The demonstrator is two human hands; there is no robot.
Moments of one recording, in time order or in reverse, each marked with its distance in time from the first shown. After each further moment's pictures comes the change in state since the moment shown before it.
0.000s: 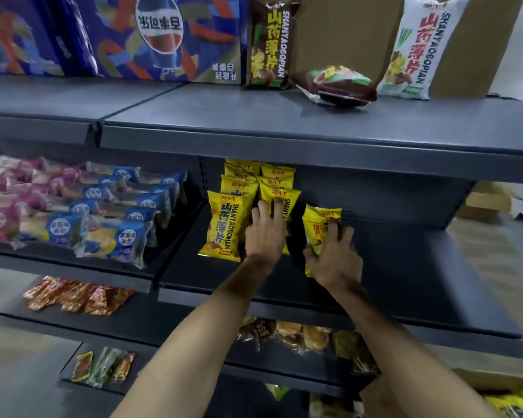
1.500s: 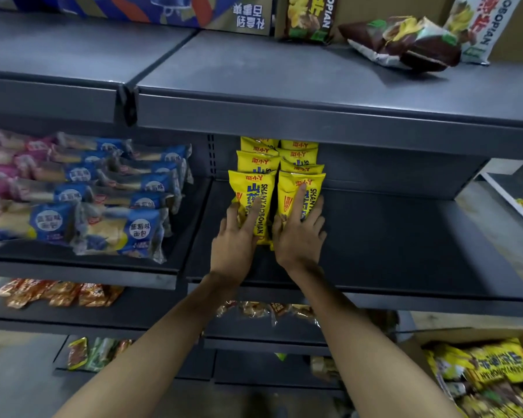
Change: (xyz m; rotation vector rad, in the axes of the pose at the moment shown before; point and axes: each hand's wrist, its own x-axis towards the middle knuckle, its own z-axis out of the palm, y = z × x) left_hand -0.041 -0.138 -0.020 -0.223 -0.186 0.109; right_hand -0.013 -0.134 0.077 -0.008 0.102 0.077
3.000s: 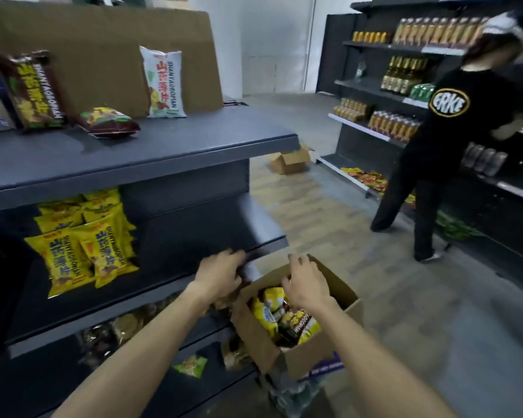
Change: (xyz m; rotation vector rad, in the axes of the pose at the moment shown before) left_hand -0.095 0.345 -0.023 0.131 -0.471 0.629; right_hand -0.156 0.335 -0.284 -0.182 -0.309 0.294
